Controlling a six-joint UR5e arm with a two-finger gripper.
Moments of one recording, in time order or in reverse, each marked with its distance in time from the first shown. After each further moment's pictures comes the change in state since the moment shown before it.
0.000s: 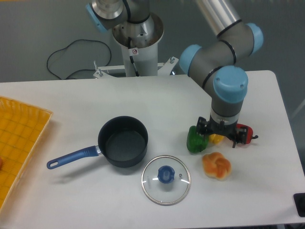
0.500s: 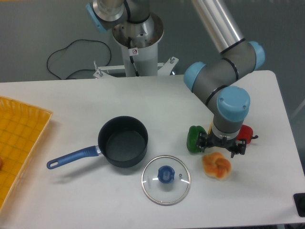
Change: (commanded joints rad) arm -0.006 -0.068 0.005 0.018 0.003 -0.003
